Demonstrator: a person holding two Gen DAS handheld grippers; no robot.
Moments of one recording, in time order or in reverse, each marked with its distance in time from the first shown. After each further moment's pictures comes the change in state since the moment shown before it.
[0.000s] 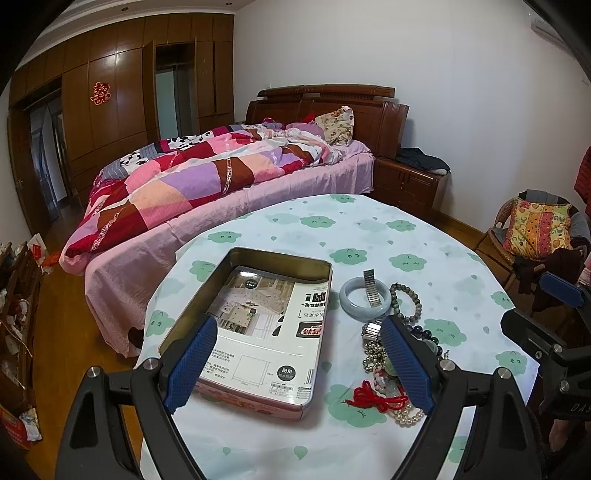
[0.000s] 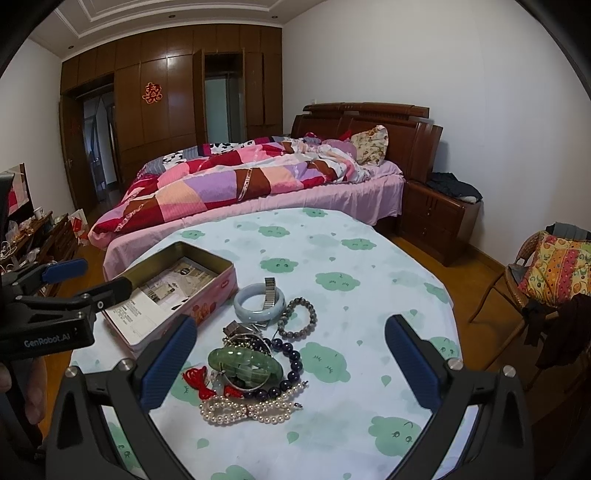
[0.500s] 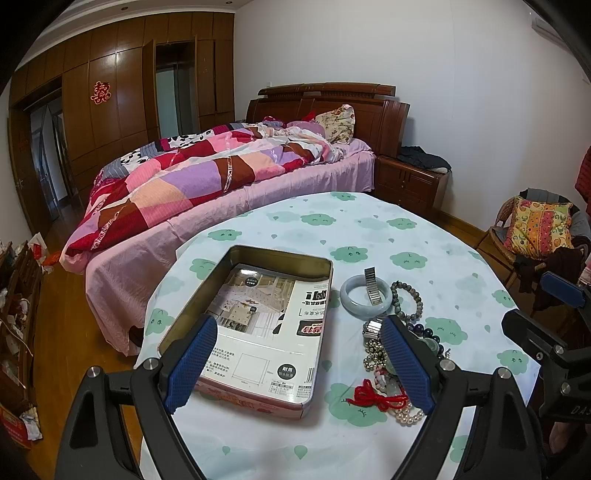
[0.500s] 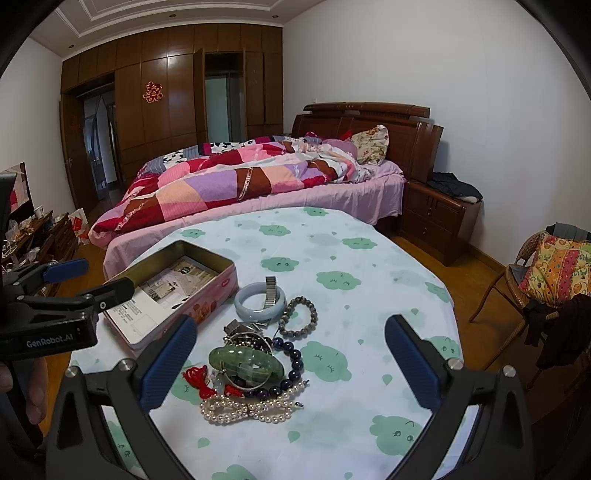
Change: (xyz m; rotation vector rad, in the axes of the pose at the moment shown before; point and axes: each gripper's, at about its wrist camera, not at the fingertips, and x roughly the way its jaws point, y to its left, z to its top) left arm 0.004 0.000 -0.004 0.000 0.004 0.004; right arm 0.000 0.001 0.000 -0.001 0.005 0.001
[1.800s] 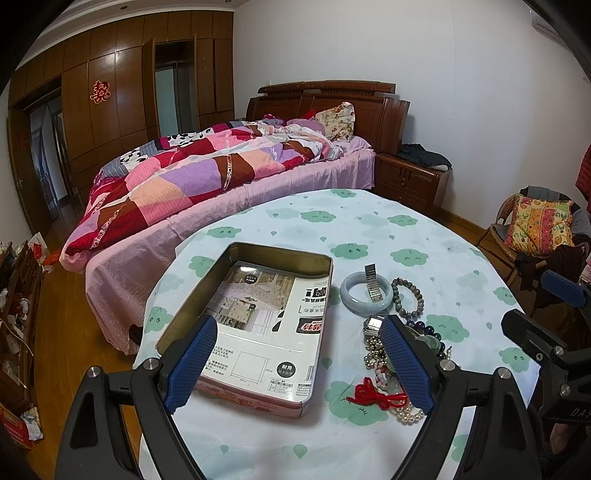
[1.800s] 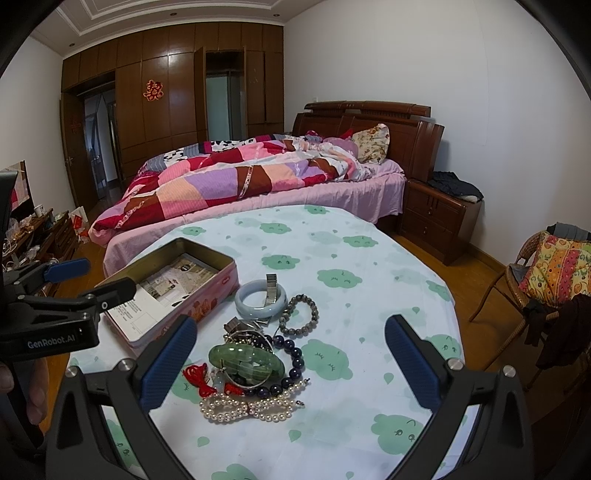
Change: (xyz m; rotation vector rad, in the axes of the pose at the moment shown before) left arm 0.002 0.000 0.001 0.001 0.011 0.002; right arm -0.004 -0.002 0.010 -0.008 0.005 -0.002
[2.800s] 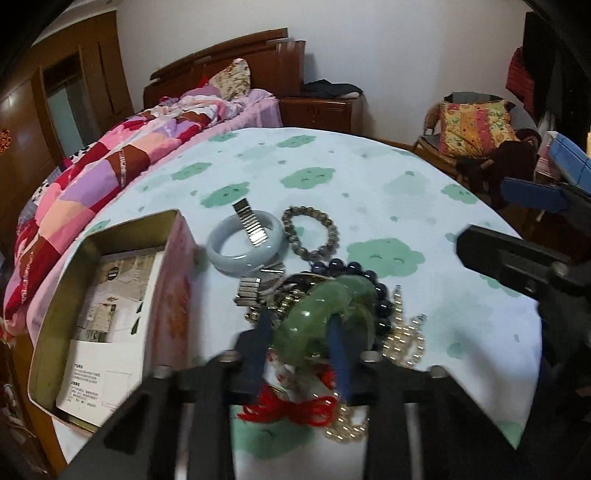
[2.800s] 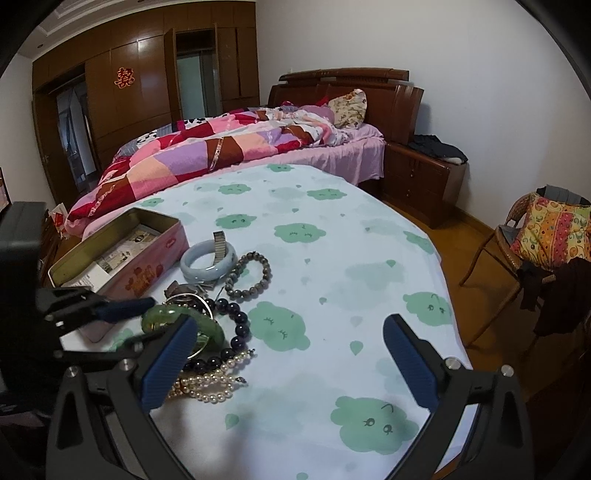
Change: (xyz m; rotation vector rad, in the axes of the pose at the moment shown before) left arm 0.073 -0.091 -0.037 0.316 0.179 -0.220; right arm 0.034 -0.045 -0.046 0.078 0.119 -0.039
